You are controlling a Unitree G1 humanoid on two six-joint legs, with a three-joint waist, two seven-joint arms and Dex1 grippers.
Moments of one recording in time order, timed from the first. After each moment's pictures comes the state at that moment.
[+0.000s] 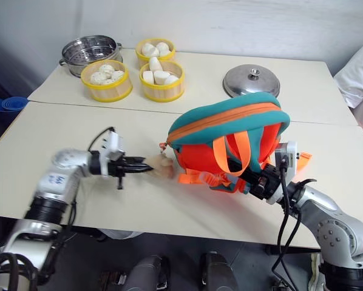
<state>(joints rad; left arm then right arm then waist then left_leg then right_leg) -0.57 0.48 -0.10 0.39 -0.28 0.02 -1.16 -0.09 -0.57 -0.29 -0.41 1.04 0.73 0.70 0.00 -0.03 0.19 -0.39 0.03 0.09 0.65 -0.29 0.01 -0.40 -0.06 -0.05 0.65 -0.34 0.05</state>
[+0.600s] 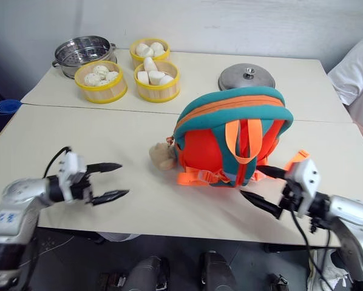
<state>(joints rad) -0.05 0.77 0.22 -0.06 -0.40 0.17 -1.11 0.15 -0.83 -0.36 -0.23 0.55 0.19 1.07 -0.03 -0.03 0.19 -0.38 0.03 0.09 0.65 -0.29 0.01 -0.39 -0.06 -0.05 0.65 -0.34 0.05</state>
